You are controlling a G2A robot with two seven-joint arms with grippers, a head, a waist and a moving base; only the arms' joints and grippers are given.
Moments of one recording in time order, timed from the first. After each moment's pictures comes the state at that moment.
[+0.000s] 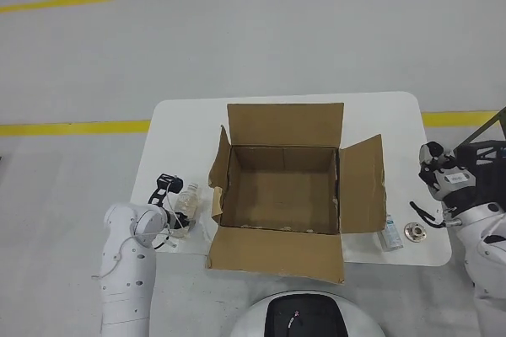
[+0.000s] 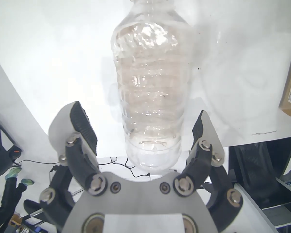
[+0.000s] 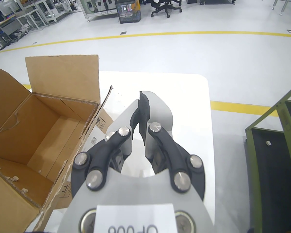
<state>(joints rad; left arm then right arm) 0.93 -1.27 -1.55 -1.36 1.38 -0.44 -1.27 -1.51 -1.37 1.78 -2.10 -1.08 -0.14 0.44</state>
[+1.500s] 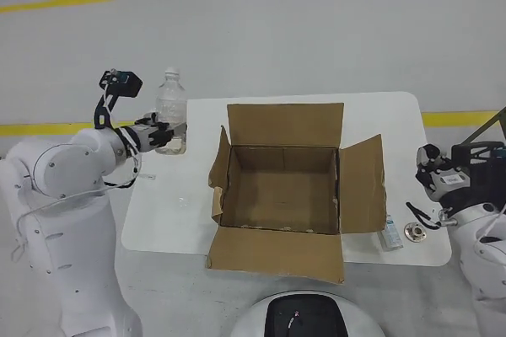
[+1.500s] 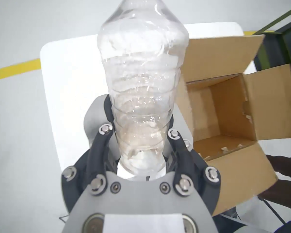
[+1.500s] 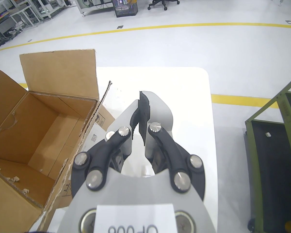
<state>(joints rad) 0.57 -1.23 -1.54 -1.69 0.78 -0.15 -1.45 -1.52 -1.34 1.75 -2.11 -1.07 -0.06 0.46</state>
